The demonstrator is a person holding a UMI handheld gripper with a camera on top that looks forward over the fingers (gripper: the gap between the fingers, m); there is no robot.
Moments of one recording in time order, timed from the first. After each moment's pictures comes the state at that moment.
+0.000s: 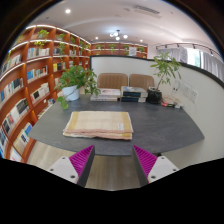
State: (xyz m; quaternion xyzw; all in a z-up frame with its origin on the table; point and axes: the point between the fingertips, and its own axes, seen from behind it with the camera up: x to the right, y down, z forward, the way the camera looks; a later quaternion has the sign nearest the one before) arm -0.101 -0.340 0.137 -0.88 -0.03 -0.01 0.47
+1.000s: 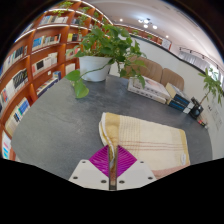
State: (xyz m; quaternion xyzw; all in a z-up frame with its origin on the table) arm -0.338 -0.108 -0.014 -0.91 -0.13 -0.06 0.38
